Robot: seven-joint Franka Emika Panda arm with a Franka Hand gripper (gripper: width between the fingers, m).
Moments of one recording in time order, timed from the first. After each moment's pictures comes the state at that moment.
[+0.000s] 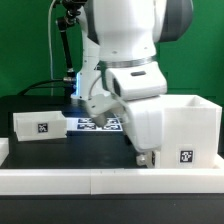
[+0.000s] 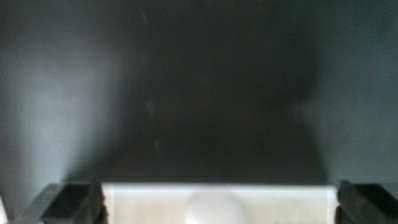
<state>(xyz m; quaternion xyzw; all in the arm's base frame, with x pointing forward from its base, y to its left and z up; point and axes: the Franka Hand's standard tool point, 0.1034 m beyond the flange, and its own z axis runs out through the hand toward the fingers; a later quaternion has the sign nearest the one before) 0.576 0.014 0.024 -0.67 -0.74 -0.03 0.08</state>
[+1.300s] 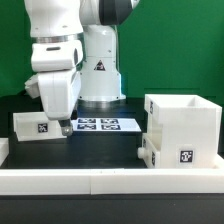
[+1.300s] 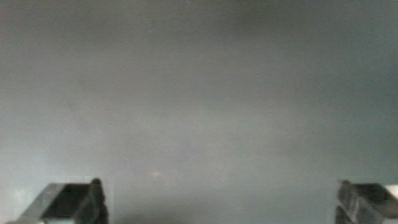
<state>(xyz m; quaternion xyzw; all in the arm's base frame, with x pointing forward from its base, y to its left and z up) 0.505 -0.091 0.052 -0.75 -0.66 -0.01 0.07</state>
